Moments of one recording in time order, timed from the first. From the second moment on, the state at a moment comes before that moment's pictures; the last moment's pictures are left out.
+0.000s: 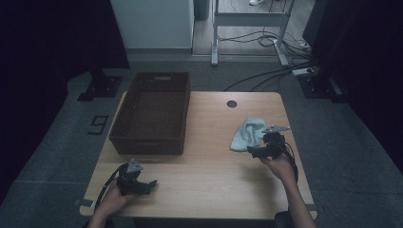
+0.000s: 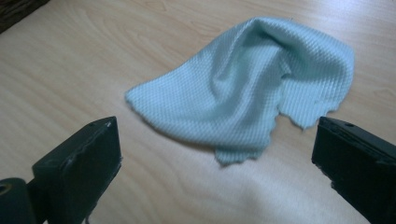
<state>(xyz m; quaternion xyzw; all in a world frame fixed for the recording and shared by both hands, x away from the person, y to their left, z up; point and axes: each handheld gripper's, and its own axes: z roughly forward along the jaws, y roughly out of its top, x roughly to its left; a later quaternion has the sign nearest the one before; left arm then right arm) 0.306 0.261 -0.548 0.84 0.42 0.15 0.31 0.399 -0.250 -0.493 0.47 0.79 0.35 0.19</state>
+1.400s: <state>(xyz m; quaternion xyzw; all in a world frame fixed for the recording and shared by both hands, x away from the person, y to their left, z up) 0.306 0.261 -0.548 0.84 0.42 0.15 0.31 0.477 -0.245 -0.530 0.51 0.80 0.28 0.15</state>
